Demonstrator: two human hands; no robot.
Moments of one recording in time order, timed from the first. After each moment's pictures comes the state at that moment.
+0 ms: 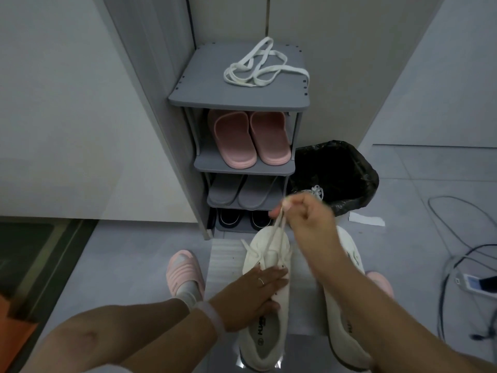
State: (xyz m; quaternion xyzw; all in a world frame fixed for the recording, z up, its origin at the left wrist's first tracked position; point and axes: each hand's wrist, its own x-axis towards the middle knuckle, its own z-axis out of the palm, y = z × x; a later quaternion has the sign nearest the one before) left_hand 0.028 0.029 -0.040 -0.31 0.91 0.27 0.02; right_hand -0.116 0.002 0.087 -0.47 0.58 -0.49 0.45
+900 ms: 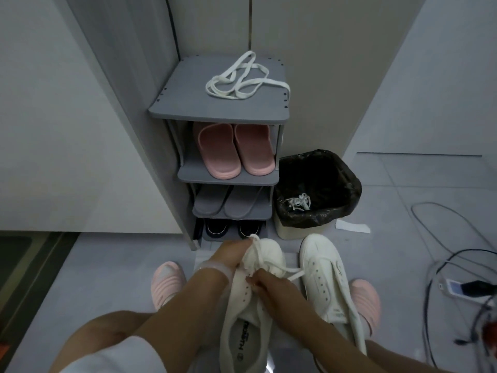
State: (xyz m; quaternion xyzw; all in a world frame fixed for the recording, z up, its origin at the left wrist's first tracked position) left_hand -0.014 -0.050 -0.015 -0.67 0.27 0.66 -0.22; right_hand -0.133 0.045 -0.004 -0.71 0.58 -0.14 0.37
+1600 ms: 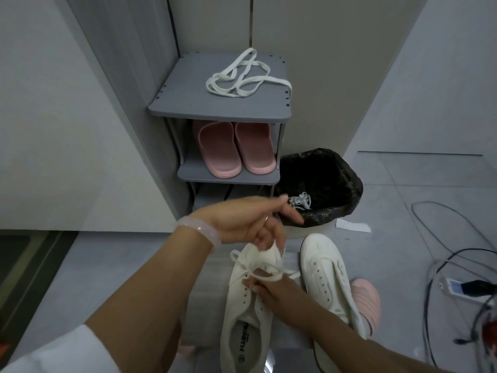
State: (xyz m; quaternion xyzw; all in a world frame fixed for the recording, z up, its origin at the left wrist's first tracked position) left_hand -0.009 -0.083 0.087 -0.33 0.49 0.80 -0.06; right_hand -0.136 0.033 -0.005 -0.74 0.51 -0.14 0.42
